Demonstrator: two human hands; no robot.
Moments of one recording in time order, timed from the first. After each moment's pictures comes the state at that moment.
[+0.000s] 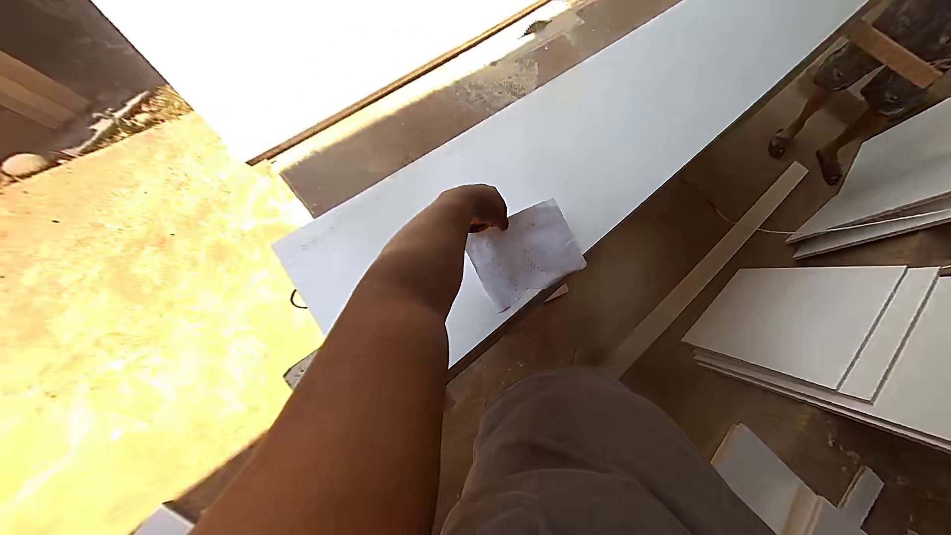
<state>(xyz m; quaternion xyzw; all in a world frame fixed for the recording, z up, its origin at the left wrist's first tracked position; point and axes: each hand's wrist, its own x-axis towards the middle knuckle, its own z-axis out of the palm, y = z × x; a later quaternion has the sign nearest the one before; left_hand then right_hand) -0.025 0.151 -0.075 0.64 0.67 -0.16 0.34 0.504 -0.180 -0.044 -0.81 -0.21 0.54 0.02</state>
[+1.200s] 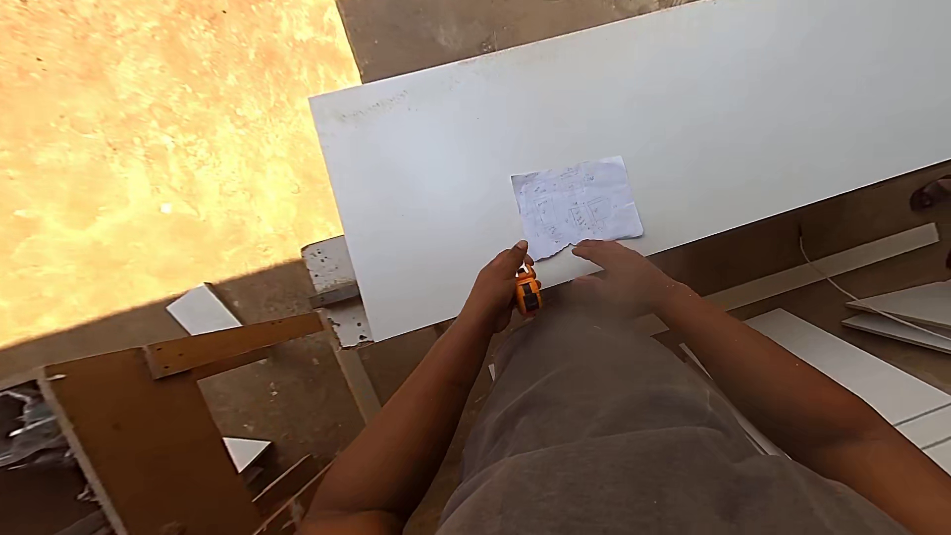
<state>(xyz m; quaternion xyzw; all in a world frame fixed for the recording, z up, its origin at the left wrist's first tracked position) 0.060 -0.017 -0.092 -0.04 0.66 0.51 0.56 0.213 0.173 -0.105 -0.11 -0.90 0.39 -0.14</state>
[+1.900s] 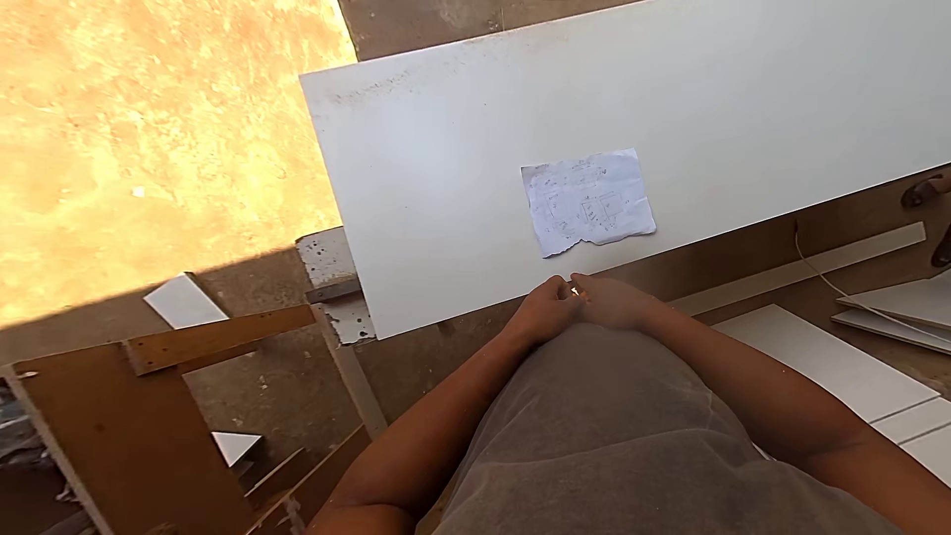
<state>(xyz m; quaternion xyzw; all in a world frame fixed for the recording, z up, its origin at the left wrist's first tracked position) 0.095 -0.023 -0.103 0.18 0.71 0.28 0.61 0.194 0.117 -0.104 -0.23 -0.77 0.43 -0.40</state>
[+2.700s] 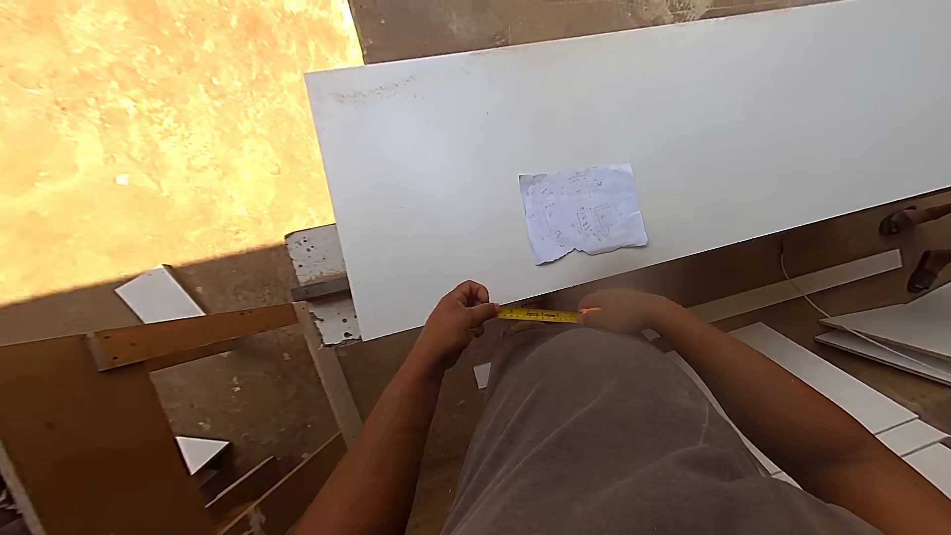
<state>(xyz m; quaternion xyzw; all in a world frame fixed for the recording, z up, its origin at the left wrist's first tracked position) 0.047 -0.110 -0.120 0.02 0.71 0.48 0.52 0.206 0.156 -0.095 -0.14 -0.74 0.44 -0.48</state>
